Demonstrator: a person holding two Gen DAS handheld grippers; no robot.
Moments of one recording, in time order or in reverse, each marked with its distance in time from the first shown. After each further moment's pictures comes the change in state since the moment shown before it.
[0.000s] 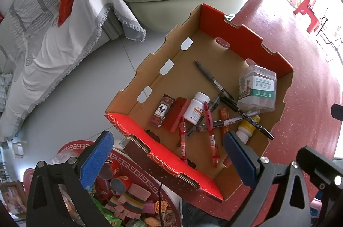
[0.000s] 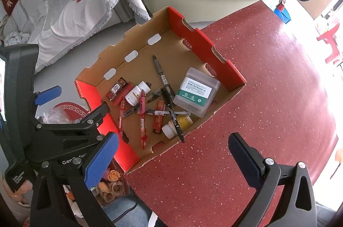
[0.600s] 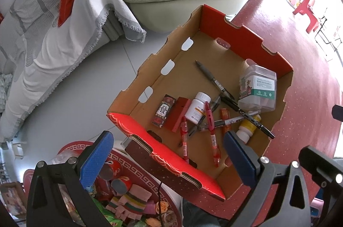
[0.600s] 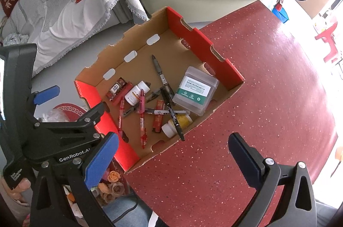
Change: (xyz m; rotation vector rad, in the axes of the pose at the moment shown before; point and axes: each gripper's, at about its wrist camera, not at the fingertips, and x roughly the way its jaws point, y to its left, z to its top) left arm -0.001 0.002 -0.001 -0.004 -0.003 0.004; right arm -0.003 -0.001 -0.003 0.009 -0.005 -0.009
